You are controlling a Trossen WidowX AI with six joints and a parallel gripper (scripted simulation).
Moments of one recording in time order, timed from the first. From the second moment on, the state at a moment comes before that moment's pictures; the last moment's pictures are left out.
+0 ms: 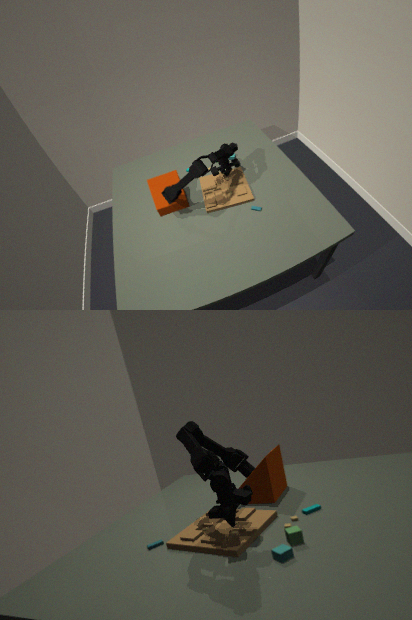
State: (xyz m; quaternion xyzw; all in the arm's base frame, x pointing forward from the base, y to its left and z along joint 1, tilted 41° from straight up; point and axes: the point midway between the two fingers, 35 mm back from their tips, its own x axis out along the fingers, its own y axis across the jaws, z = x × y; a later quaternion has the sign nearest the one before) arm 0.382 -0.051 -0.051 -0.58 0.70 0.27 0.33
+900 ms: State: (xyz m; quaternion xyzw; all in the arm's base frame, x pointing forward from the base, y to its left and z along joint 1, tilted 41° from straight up) arm 0.377 -0.064 -0.070 -0.58 0.70 0.27 0.32
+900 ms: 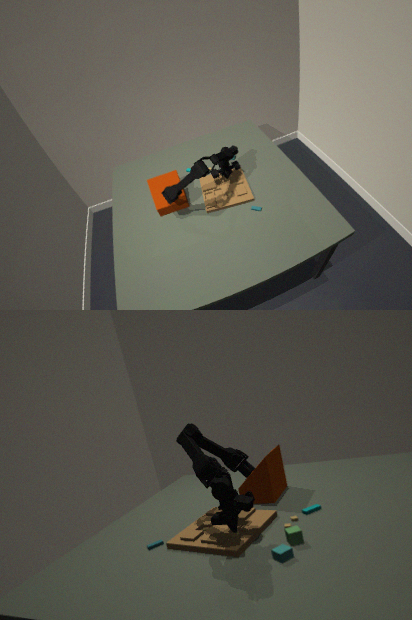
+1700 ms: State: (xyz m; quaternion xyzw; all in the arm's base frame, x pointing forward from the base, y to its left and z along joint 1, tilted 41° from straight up) arm 0.388 -0.057 -0.076 -0.51 0.73 0.13 0.43
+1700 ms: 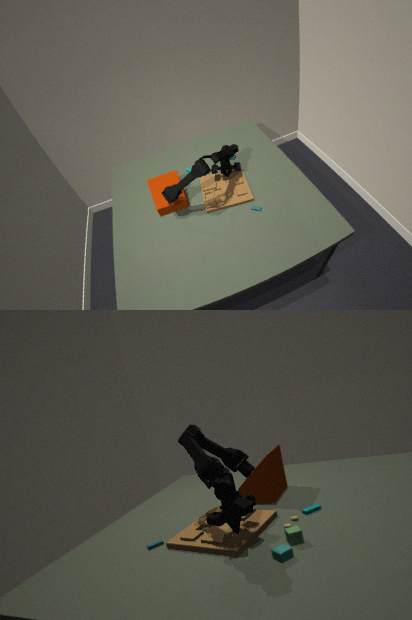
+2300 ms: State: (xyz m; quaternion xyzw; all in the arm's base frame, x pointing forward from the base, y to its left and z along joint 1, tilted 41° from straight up) arm 0.387 -0.047 -0.064 -0.34 0.74 -0.12 0.57
